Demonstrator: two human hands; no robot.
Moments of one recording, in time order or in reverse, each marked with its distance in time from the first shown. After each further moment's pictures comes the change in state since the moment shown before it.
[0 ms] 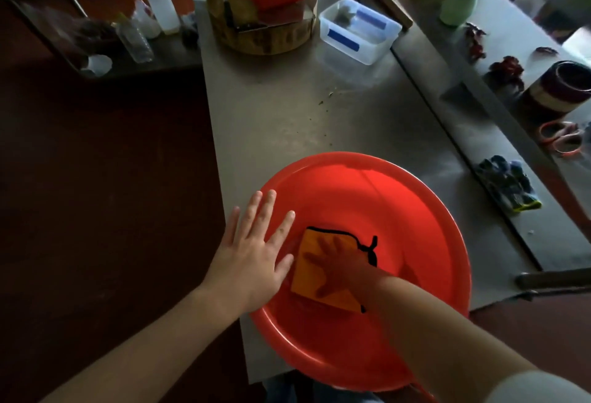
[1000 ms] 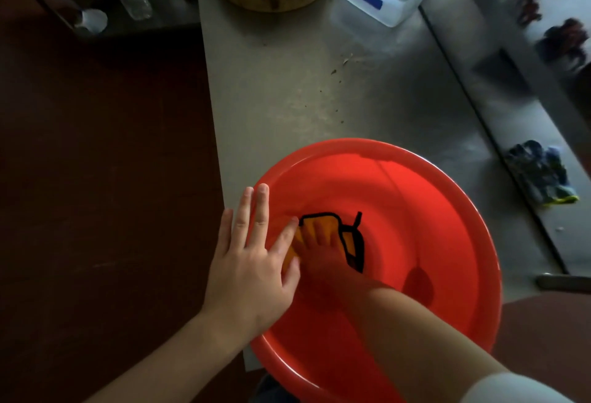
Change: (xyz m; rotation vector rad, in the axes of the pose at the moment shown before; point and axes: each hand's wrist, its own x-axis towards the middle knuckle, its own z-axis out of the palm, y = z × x) left_hand 0.001 0.020 0.009 0.027 0.032 -0.160; right_hand 0.030 -0.044 0.015 0.070 0.248 -0.104
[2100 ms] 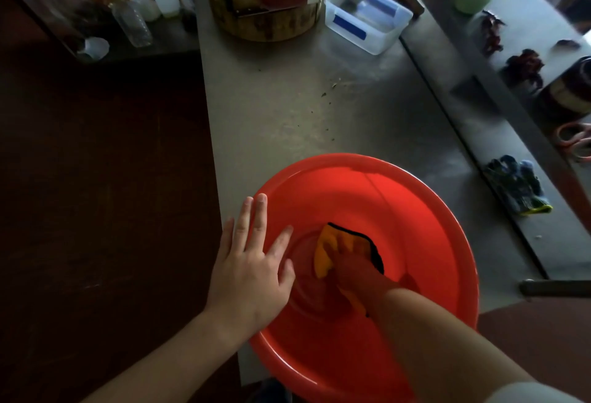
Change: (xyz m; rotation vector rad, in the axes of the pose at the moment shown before) left_hand 0.001 0.002 0.003 -0.052 0.049 -0.001; right_hand -0.022 0.078 -0.003 0.230 -0.263 0.259
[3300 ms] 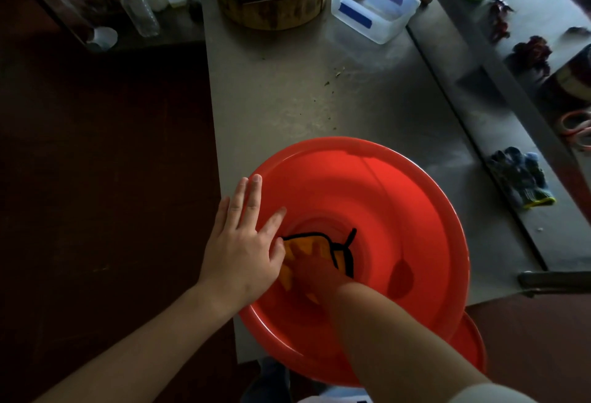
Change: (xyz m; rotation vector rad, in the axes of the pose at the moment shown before) left_hand -0.002 -0.001 0.001 0.018 0.005 -0.003; right_hand -0.049 -0.092 0.003 0.173 0.006 -0.151
